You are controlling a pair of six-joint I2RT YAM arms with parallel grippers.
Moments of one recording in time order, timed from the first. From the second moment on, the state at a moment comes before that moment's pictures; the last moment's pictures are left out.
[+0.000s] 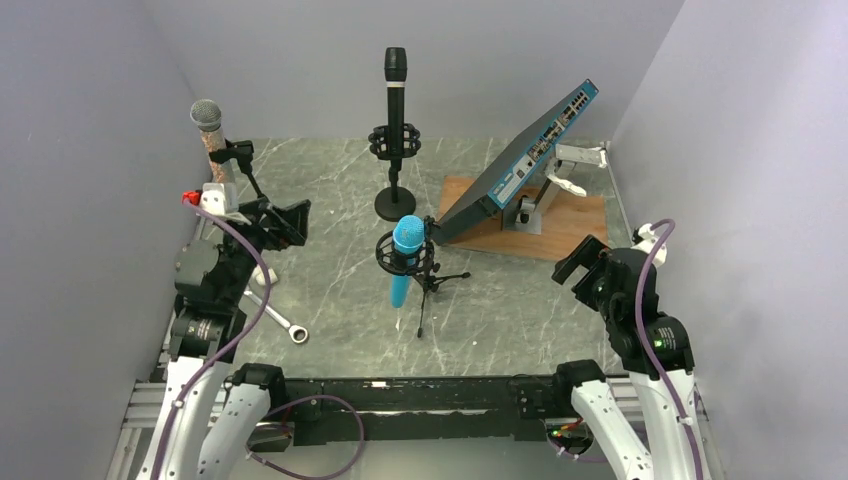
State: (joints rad) left arm -0.12 0.55 0.75 -0.06 0.14 -0.30; right arm 0.14 0.56 0.92 -1.00 0.24 0.65
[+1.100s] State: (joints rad) left arm -0.28 0.63 0.98 -0.13 0.87 -0.34; right arm 0.14 0.58 1.12 -0.84 -0.65 0.31
